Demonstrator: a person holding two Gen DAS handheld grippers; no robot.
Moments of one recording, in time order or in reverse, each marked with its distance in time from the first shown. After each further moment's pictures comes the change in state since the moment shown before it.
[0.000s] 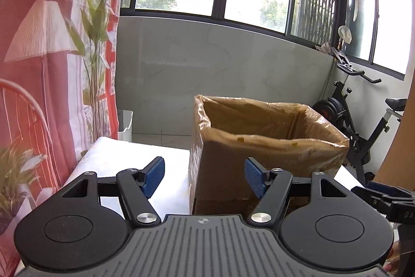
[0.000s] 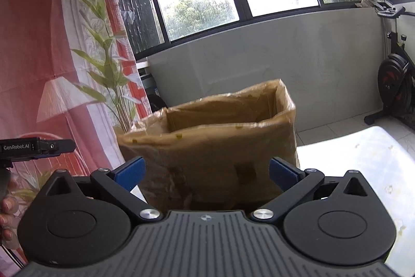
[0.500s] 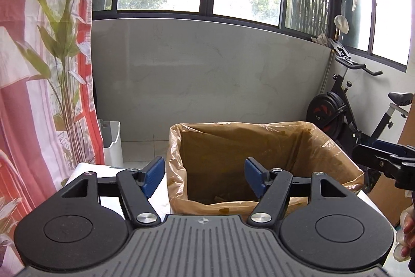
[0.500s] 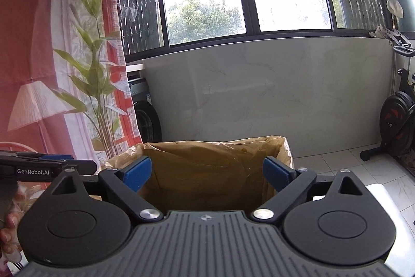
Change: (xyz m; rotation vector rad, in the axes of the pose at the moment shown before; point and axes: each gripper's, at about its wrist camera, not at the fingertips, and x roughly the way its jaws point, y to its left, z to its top) left arm 0.086 -0.031 0.078 0.053 0.017 -0.015; right arm 0.062 -0.016 0.104 -0.118 -0.074 -0.013
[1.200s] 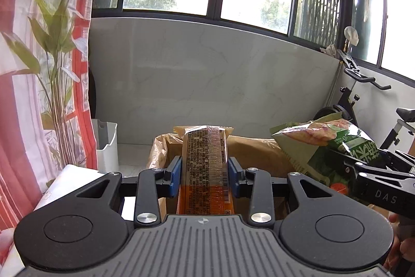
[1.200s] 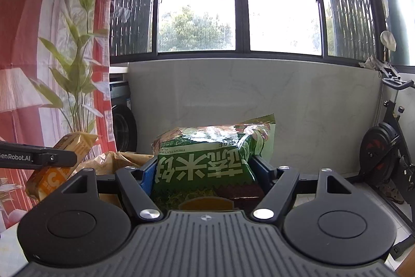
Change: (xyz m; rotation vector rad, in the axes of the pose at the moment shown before) left arm 0.074 -0.031 0.007 -0.039 -0.012 0.029; right arm 0.070 0.003 0.004 -0.125 -0.017 -0.112
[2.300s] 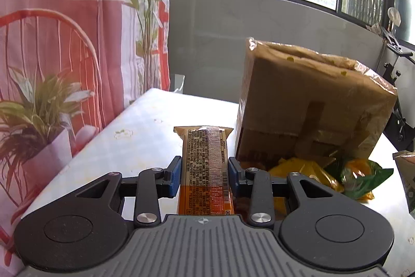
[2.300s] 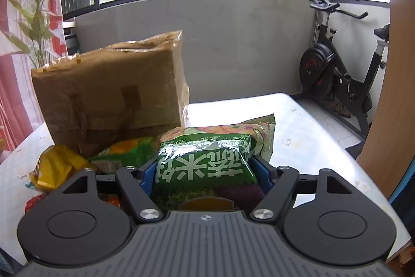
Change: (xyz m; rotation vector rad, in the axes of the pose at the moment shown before) left arm -0.165 0.062 -0.158 -0.059 0.093 0.249; right arm -0.191 -0.024 -0.144 0.146 0.195 -0.277
